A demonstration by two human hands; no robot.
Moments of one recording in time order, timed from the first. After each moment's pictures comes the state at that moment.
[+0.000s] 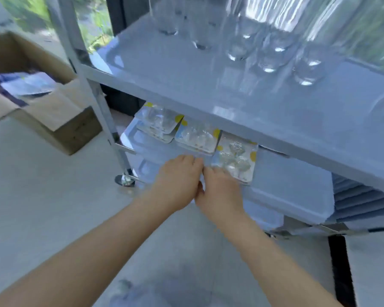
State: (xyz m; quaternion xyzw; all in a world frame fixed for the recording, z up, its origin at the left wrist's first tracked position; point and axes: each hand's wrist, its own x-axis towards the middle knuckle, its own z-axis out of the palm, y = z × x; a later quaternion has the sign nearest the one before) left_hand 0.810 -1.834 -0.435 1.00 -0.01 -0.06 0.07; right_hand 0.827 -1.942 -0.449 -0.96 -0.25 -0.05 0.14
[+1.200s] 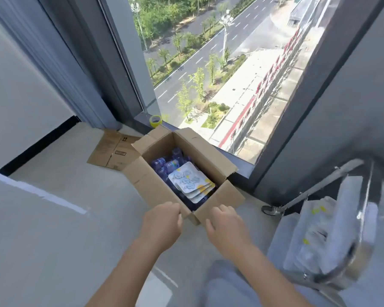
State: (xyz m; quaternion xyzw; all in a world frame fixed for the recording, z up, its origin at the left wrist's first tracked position) left_hand 0.779 -1.271 -0.156 0.94 0.29 -0.15 0.11; right_hand 0.867 -1.399 -0.204 -0.90 -0.37 0.14 0.20
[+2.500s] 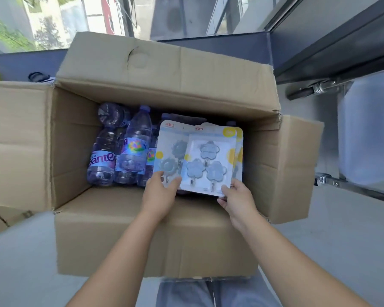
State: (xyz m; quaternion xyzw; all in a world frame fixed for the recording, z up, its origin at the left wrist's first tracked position) left_hand 1.023 -0.938 -0.626 0.76 0.32 -0.40 0.39; right_hand 0.997 -1.104 -0.626 -0.56 0.57 0.27 0.54
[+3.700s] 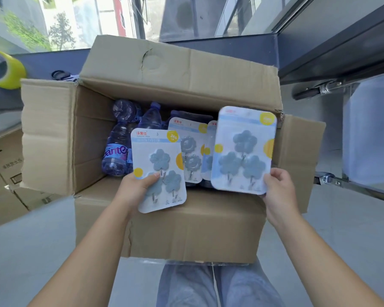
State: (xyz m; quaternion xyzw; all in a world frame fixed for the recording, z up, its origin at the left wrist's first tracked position) left_hand 1.025 -0.880 -0.598 0.58 0.45 -0.34 0.59; right_hand 1.004 -1.156 -0.585 -0.65 0.55 0.12 0.51
